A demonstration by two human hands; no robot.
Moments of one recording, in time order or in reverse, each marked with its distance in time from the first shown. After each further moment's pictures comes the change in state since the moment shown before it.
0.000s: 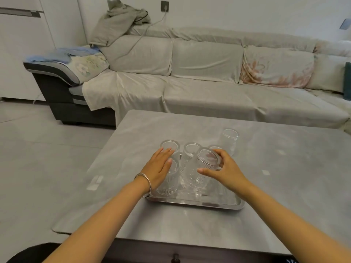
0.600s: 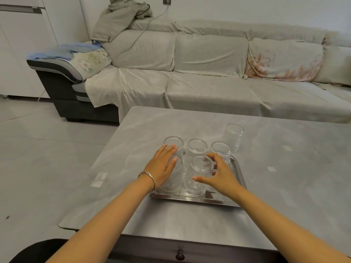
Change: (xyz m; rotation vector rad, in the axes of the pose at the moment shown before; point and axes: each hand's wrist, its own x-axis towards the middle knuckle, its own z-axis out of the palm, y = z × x) left_hand -0.001 0.001 0.001 0.098 -0.020 0.014; right_hand 0.006 0.029 0.032 -0.113 -0.042 -0.074
